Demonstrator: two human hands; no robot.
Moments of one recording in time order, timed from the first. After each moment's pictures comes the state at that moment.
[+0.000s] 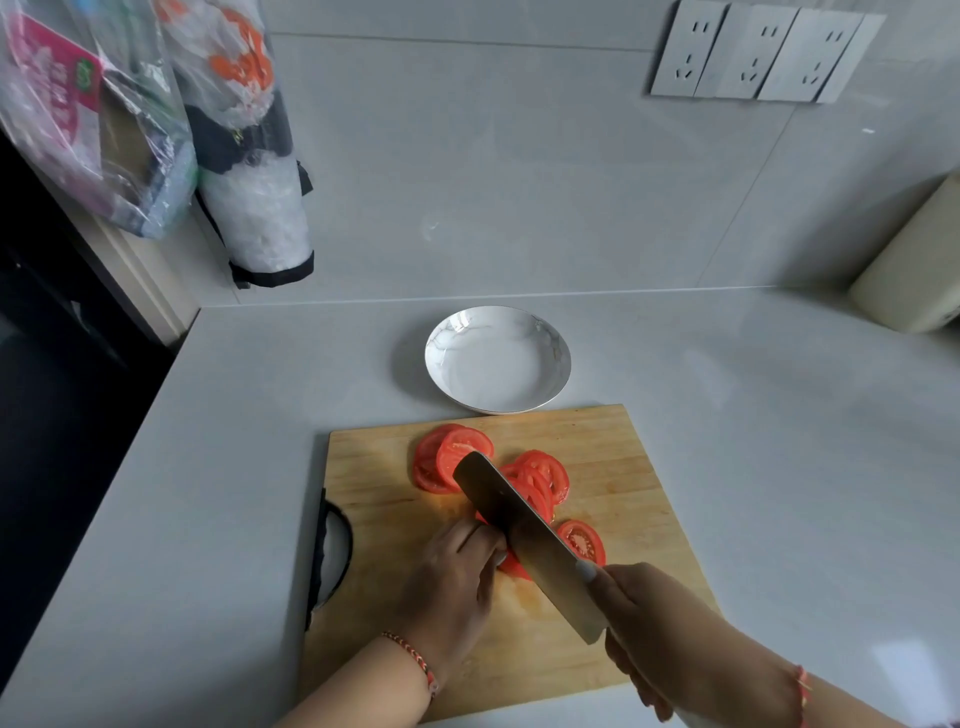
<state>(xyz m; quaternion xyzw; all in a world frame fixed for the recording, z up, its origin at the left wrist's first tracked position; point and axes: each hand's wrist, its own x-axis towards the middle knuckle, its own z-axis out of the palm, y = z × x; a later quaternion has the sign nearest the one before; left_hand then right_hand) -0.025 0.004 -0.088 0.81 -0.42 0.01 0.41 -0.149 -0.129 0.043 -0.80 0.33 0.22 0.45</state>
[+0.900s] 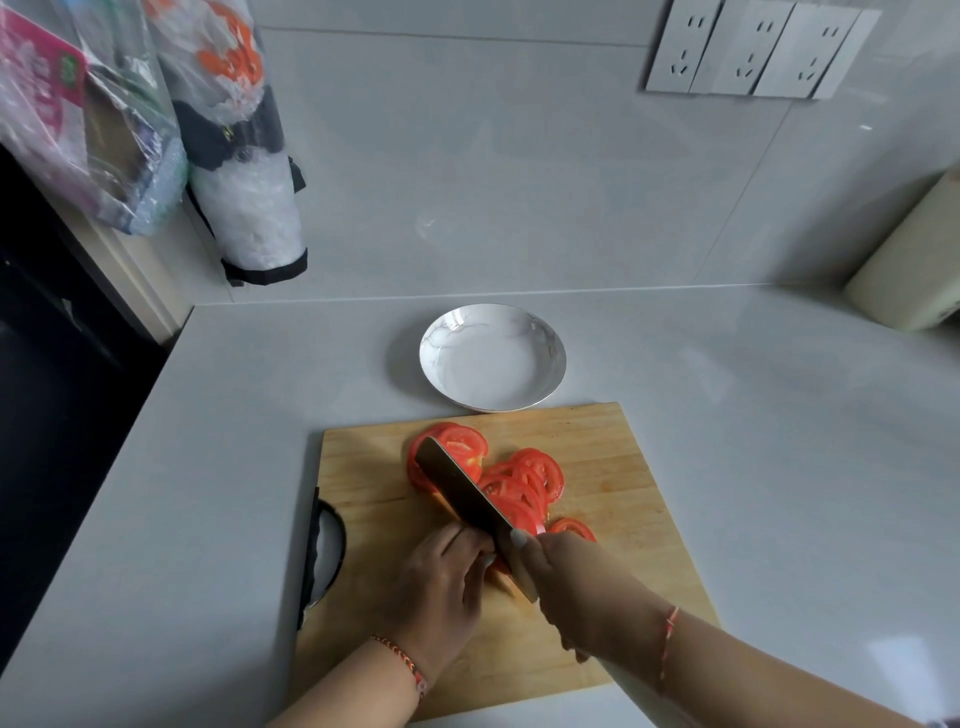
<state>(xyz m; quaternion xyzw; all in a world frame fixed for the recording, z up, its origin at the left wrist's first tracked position) -0.025 0.009 -0.093 0.81 -0.41 0.00 0.41 -0.109 -0.117 0.024 -0.87 0.25 0.20 0.37</state>
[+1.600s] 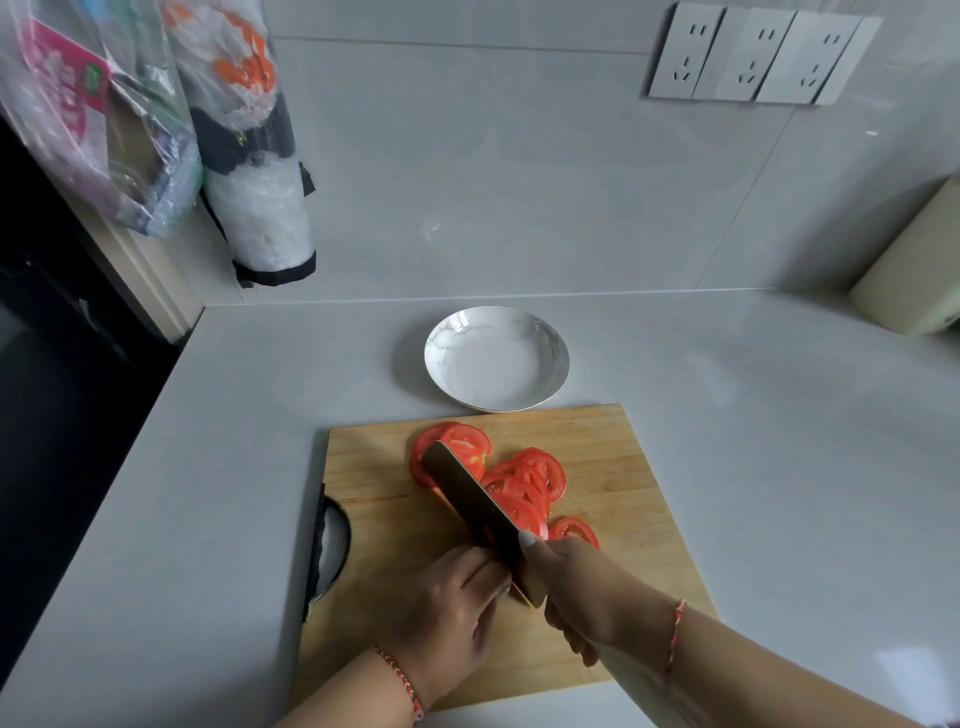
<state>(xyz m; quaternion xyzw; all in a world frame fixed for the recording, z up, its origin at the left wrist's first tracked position) -0.040 0.018 -0.082 0.77 -0.52 0.02 0.36 -0.111 -0.122 0.010 -0.81 0.29 0.24 0.46</state>
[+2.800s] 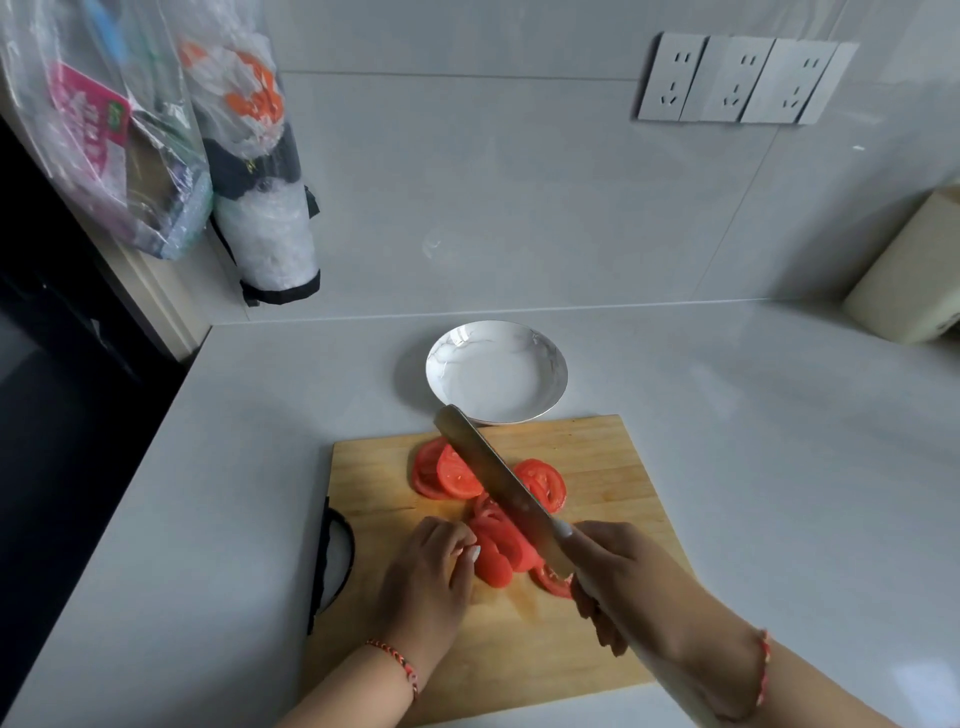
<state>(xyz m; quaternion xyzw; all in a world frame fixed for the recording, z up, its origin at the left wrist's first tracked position) -0.020 0.016 -0.082 0.85 -0.34 0.03 0.41 -0.136 -0.128 0.054 -0.78 0.29 0.09 0.54</state>
